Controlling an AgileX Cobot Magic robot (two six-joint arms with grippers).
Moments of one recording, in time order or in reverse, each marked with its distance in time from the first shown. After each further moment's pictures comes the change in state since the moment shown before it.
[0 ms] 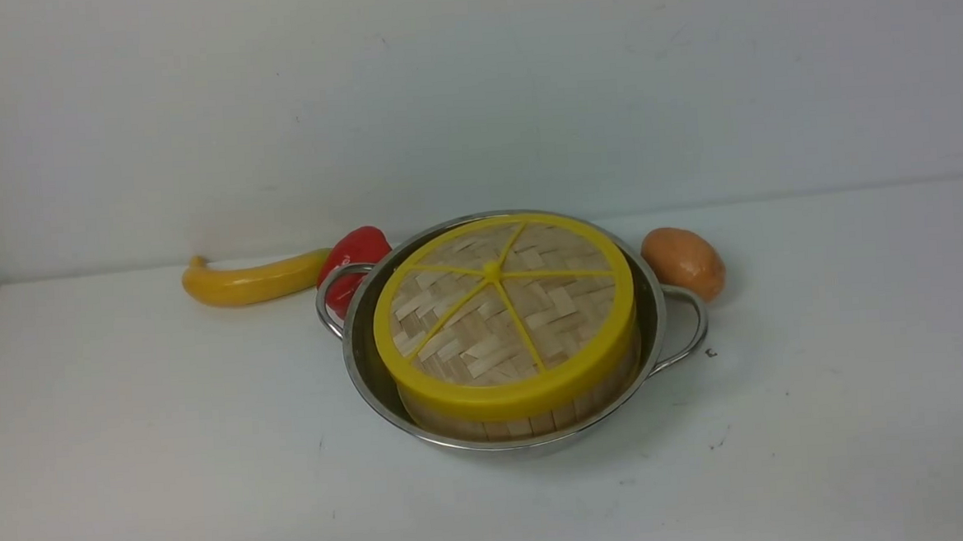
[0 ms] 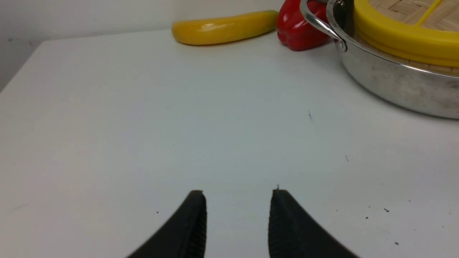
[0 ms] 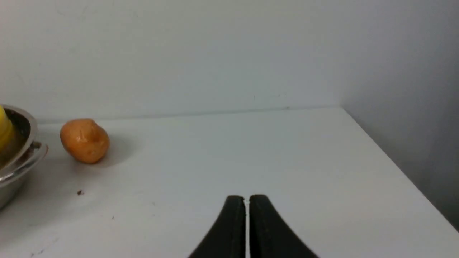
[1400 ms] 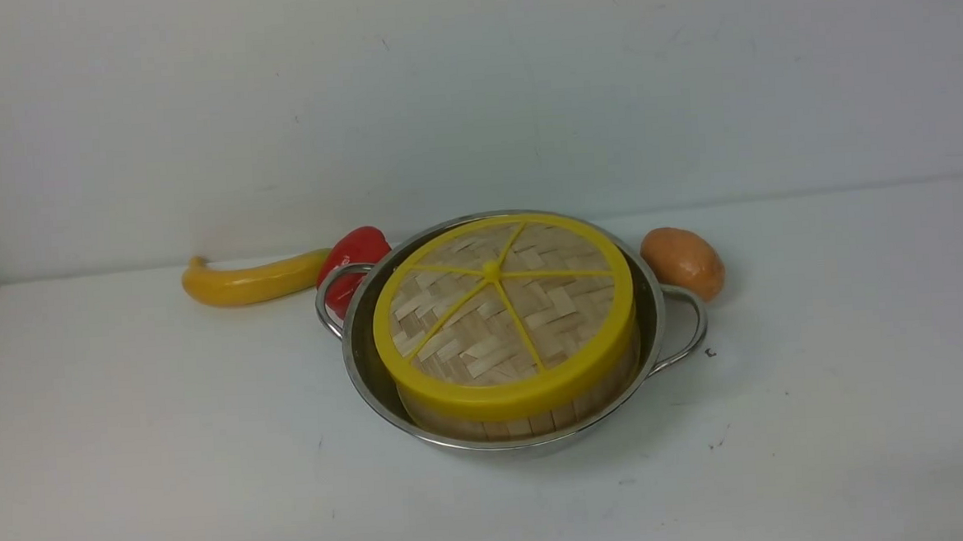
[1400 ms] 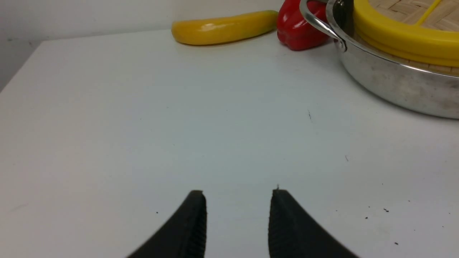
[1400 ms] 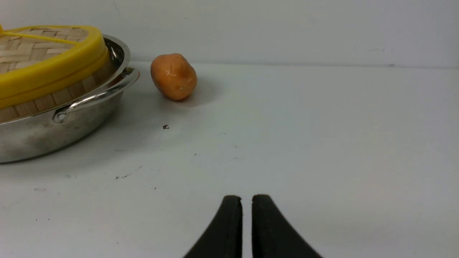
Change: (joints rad) right arm 0.218 0.000 0.177 0.025 -0.122 -0.001; left arm 0.000 0.000 0.000 0.000 0.000 0.000
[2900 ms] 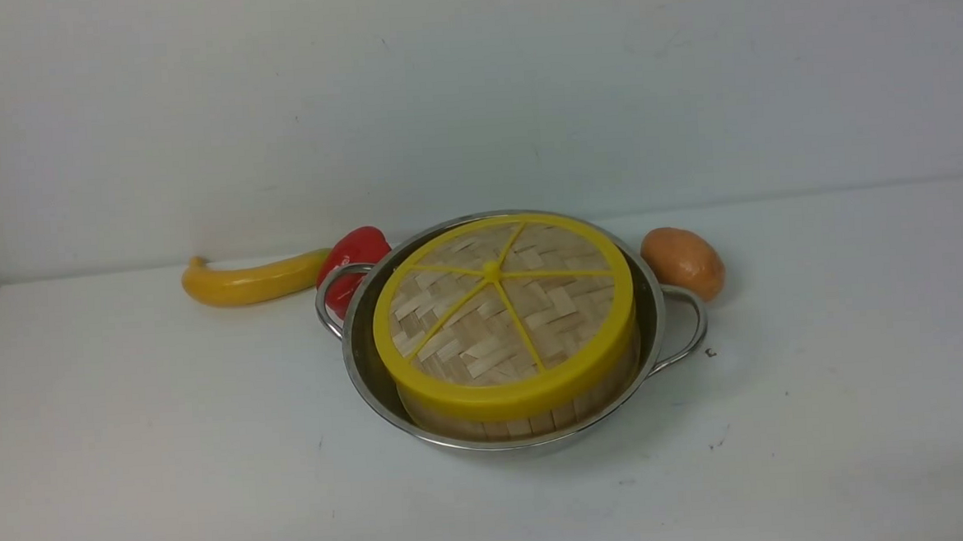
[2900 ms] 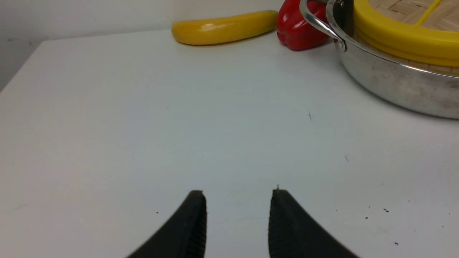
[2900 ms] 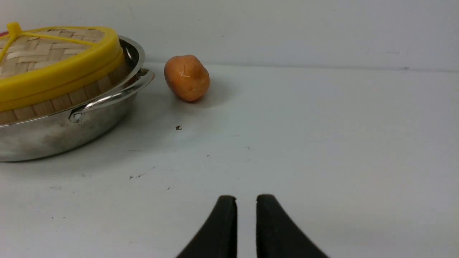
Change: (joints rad) right arm 0.000 0.000 0.001 0.103 -0.008 -0.098; left arm 0.000 0.000 0.000 0.000 0.000 0.000
